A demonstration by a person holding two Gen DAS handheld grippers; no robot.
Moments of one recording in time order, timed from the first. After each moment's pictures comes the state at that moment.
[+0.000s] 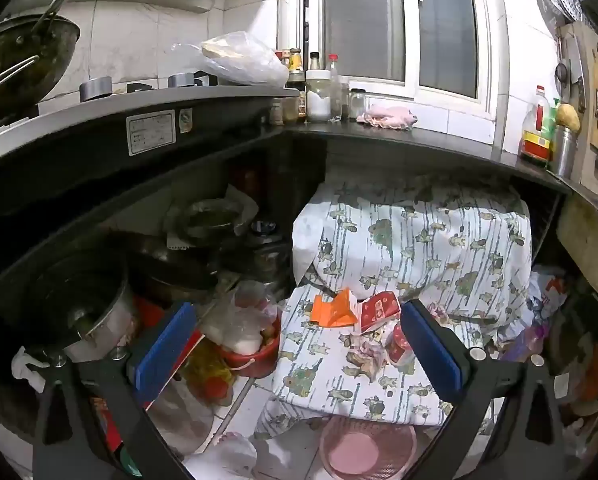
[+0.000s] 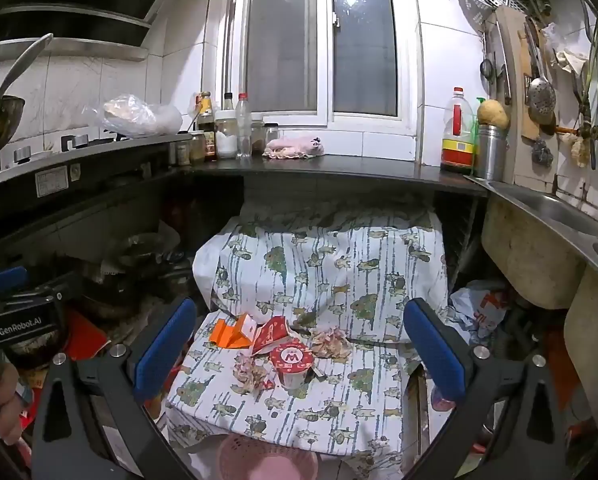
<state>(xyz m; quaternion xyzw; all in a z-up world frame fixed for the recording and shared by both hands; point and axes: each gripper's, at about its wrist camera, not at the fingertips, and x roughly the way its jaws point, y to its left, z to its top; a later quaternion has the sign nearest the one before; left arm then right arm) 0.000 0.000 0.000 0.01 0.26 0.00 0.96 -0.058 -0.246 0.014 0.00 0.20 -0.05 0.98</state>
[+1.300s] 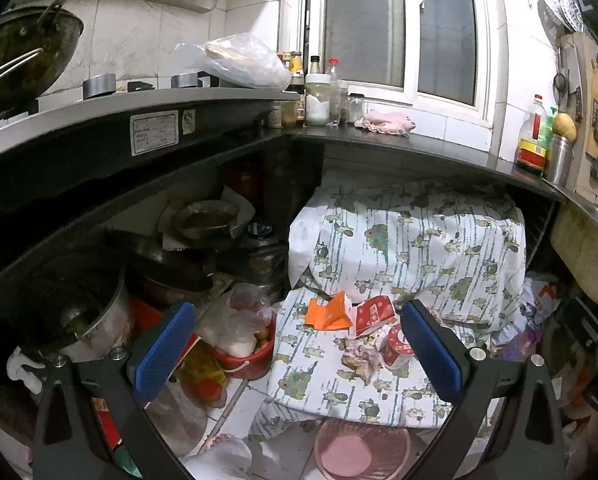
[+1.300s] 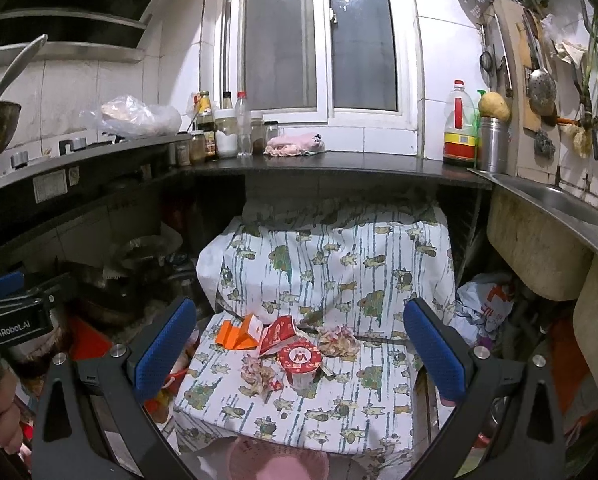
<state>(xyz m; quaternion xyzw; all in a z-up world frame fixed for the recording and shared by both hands) 0.003 0.006 0.003 -0.01 0.26 -0.02 0.97 -0.048 -0.242 0.010 0.01 0.21 -0.06 0.98</state>
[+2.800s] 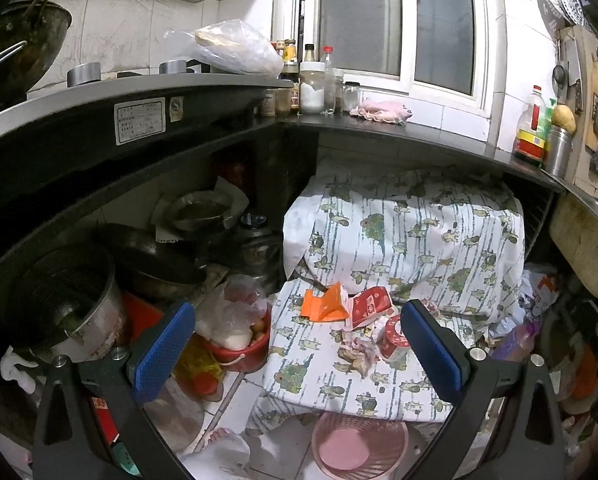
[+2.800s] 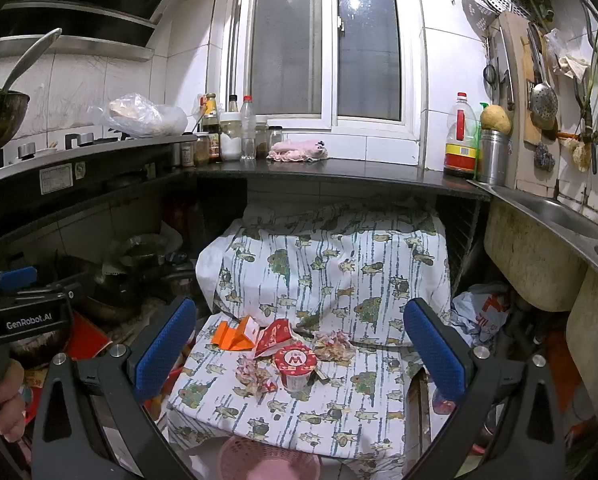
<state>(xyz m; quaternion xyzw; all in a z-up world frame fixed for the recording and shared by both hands) 0.018 0.005 0.003 -0.01 0.28 -0.03 0.96 -0.058 -0.237 0.013 -0.01 0.19 -0.06 0.98</state>
